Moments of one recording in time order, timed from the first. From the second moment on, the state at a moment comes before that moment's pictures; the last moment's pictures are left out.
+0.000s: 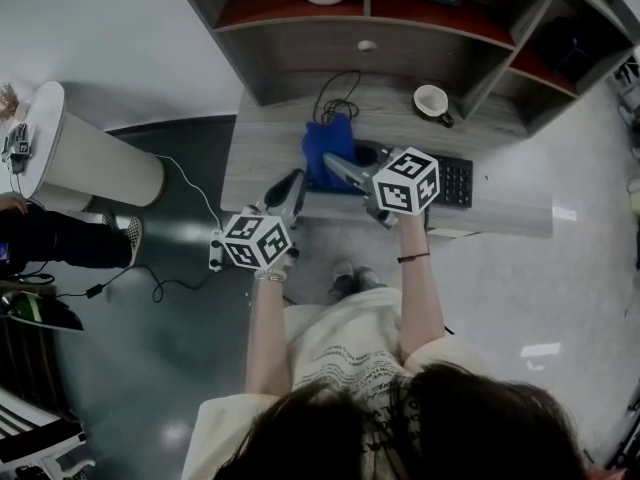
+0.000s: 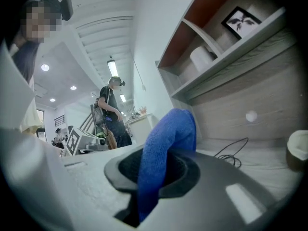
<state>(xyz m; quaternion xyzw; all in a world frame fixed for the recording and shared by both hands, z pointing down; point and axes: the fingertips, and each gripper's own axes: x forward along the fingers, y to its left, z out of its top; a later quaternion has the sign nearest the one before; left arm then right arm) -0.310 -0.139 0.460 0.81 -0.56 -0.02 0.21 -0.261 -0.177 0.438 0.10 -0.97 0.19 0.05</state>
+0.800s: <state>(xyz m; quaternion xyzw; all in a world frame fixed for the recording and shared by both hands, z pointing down) -0.272 -0.134 0.399 0.84 -0.53 -0.02 0.14 -0.230 -0.163 0.376 0.10 -0.99 0.13 0.00</state>
